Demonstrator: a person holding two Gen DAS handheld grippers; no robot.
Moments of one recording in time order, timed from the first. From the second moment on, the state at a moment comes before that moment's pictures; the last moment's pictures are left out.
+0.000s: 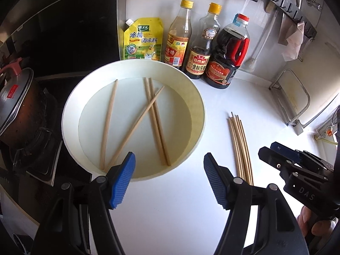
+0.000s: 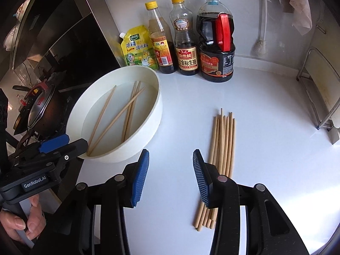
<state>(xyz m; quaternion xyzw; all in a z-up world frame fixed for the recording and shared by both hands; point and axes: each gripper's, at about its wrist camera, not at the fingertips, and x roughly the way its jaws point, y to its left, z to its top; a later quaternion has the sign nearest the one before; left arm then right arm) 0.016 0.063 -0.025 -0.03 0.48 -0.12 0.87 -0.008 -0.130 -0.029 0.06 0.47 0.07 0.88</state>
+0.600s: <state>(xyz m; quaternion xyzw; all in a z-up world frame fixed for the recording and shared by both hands) -0.008 -0.023 -0.054 0.00 0.50 -0.14 0.86 -0.041 -0.223 -0.069 0.08 0.49 0.02 0.87</state>
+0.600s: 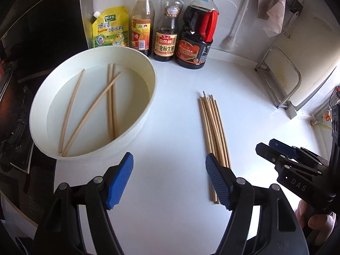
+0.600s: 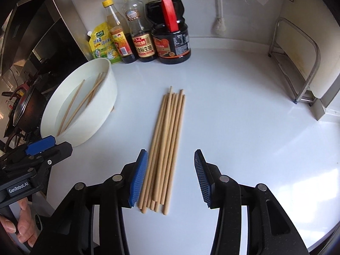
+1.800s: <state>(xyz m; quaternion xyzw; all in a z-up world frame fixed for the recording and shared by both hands) 0.006 -0.041 -0.116 -0.01 0.53 -0.15 0.83 -0.007 -0.216 -0.147 0.02 0.53 -0.02 0.85</state>
